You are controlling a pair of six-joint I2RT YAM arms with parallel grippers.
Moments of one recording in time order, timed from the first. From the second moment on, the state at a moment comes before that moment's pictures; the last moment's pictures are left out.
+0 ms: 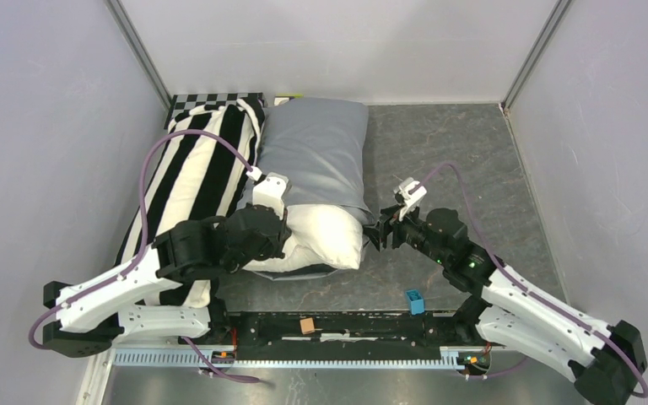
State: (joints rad) left arm -1.20 0.94 1.23 -1.02 -0.55 -0.59; right arm 0.77 0.75 0.51 0.02 -0.04 0.16
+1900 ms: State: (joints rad) left arm -1.20 1.41 1.20 -0.49 -0.08 -0.58; right arm 0.42 0.58 0.59 -0.32 -0.27 0.21
